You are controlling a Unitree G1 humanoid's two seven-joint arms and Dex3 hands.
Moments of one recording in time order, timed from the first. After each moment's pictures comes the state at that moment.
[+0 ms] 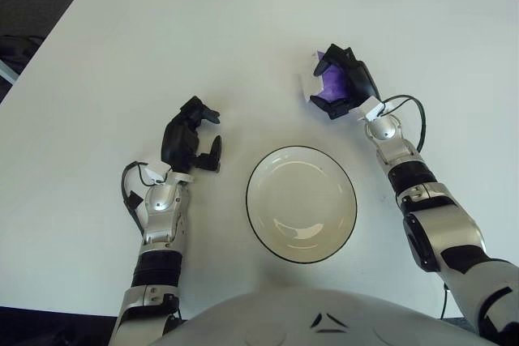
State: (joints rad) left arm -0.03 0.05 0.12 0.20 -0.15 -0.28 -0.21; right arm -0.64 -0.26 0.15 0.77 -0.27 -0.77 -0.06
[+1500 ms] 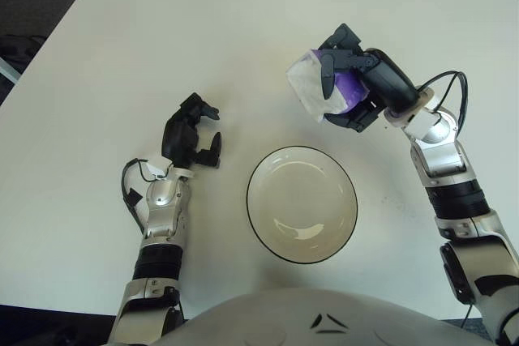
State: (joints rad) left arm -0.08 0.04 0.12 0.24 -0.15 -0.30 -0.19; right arm -0.41 -0.44 0.17 -0.14 0.14 -0.48 0.45
